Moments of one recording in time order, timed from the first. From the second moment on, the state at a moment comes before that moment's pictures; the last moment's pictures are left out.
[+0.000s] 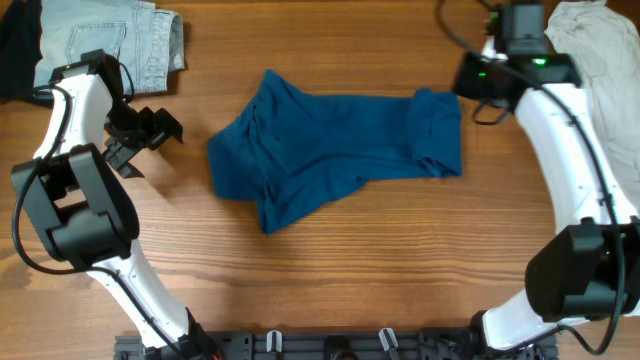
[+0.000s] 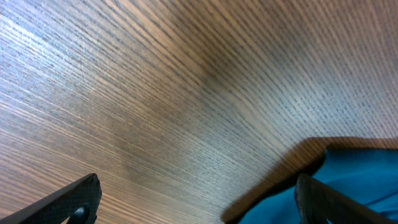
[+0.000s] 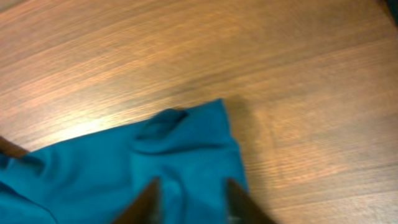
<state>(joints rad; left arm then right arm) 0.28 2.13 1.66 -1.21 0.12 -0.47 0.00 1.76 1.55 -0.83 -0.02 0.33</state>
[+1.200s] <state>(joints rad) 0.28 2.13 1.66 -1.20 0.12 -0.47 0.08 1.84 1.46 -0.75 -0.30 0.23</state>
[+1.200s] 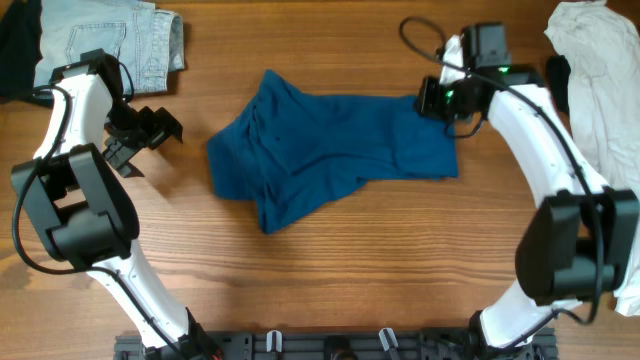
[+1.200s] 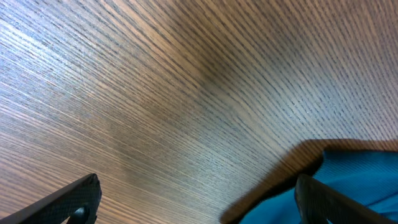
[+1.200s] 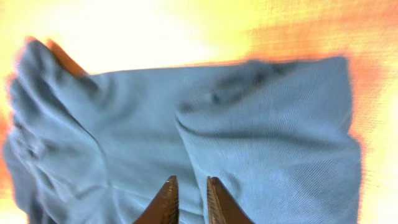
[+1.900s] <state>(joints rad) 0.28 2.13 1.66 -1.21 0.12 -0.47 0.08 2.13 1.47 -0.49 -0.32 0.27</state>
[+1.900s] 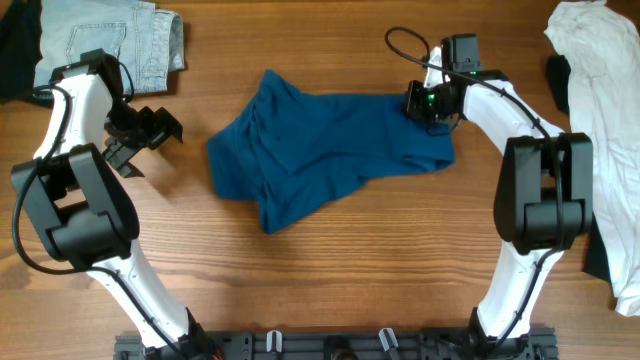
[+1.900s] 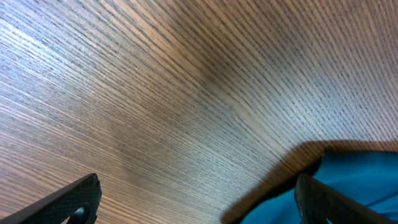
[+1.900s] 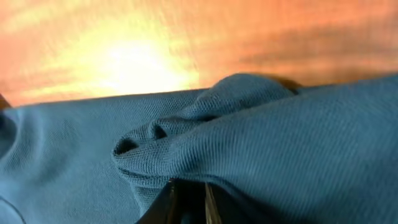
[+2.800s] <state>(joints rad) 0.28 2.13 1.66 -1.20 0.12 -0.47 0.08 1.94 1.38 -0.81 -0.22 0.24</state>
